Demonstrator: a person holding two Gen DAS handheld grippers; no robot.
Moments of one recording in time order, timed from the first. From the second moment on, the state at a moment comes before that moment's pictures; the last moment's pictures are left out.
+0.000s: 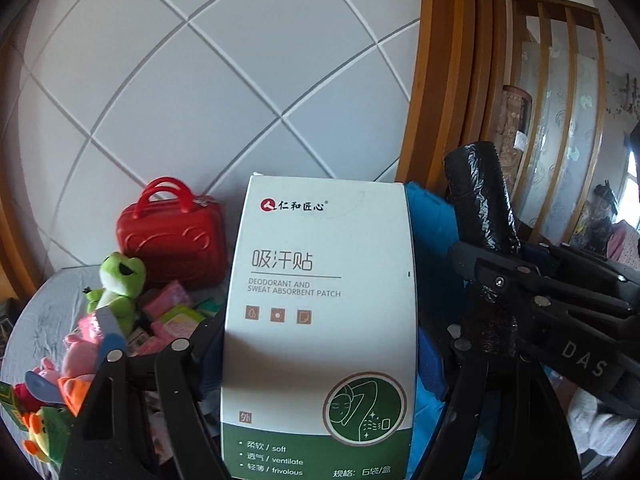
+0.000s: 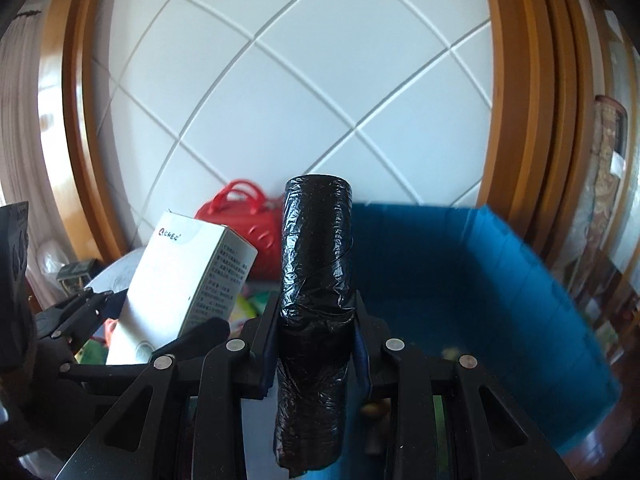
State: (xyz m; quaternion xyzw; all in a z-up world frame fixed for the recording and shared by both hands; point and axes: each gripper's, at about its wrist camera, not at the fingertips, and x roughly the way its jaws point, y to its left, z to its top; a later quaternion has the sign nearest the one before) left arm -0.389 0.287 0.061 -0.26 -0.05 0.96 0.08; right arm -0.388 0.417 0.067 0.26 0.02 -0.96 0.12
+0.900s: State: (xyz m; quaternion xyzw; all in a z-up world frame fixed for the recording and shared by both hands) left arm -0.599 0.518 -0.122 -0.66 -0.02 0.75 0.02; right arm -0.595 0.638 -0.125 0.65 0.06 -0.75 0.12
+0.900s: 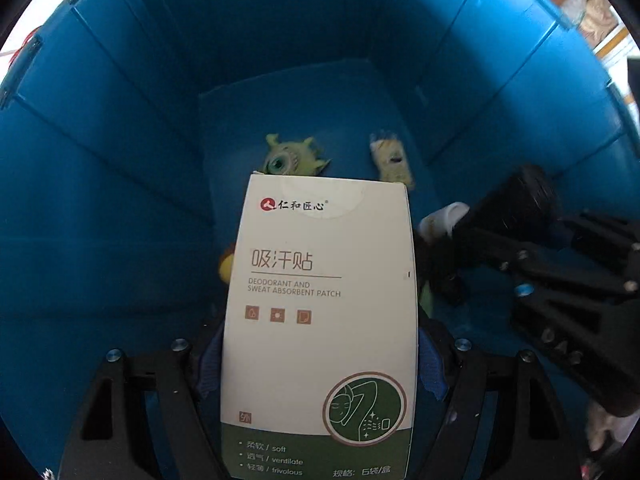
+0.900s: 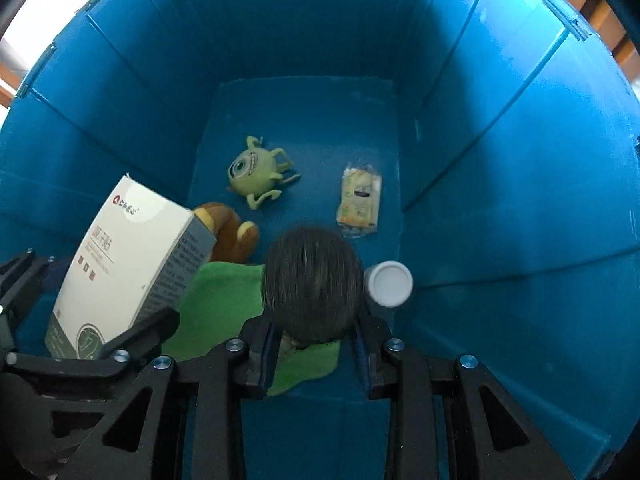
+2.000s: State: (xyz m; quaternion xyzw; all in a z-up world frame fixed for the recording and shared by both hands) left arm -0.338 0.268 0.026 -0.32 -0.01 0.95 0.03; right arm -0.386 0.482 0.037 0.40 0.02 -0.91 0.11
